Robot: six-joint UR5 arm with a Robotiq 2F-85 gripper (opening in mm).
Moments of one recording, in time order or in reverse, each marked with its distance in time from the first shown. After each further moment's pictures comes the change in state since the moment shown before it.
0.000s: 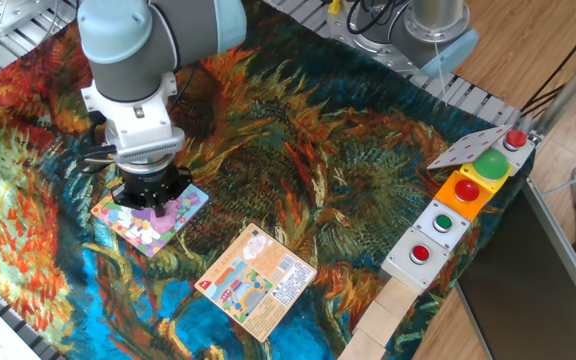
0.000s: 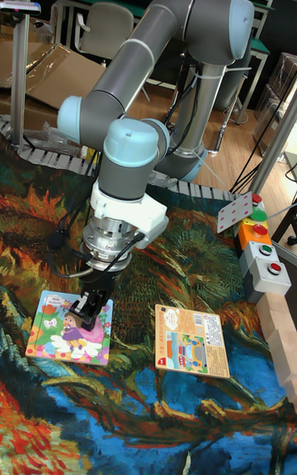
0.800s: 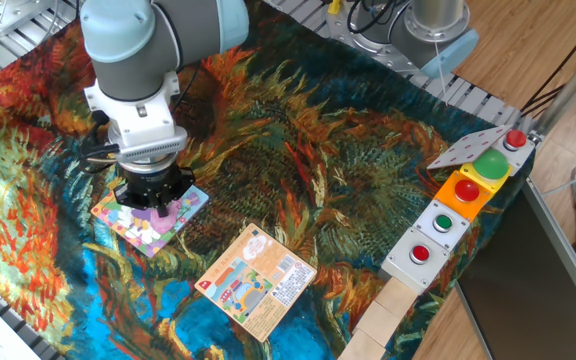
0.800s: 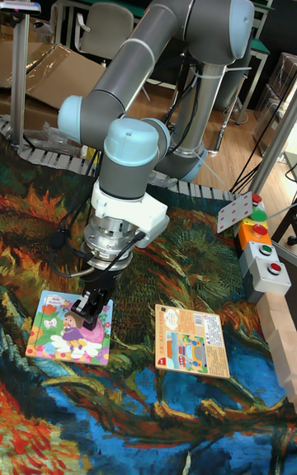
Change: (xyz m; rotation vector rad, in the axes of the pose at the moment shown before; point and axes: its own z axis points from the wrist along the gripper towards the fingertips) arm -0.001 0.003 0.000 -0.003 -0.006 0.002
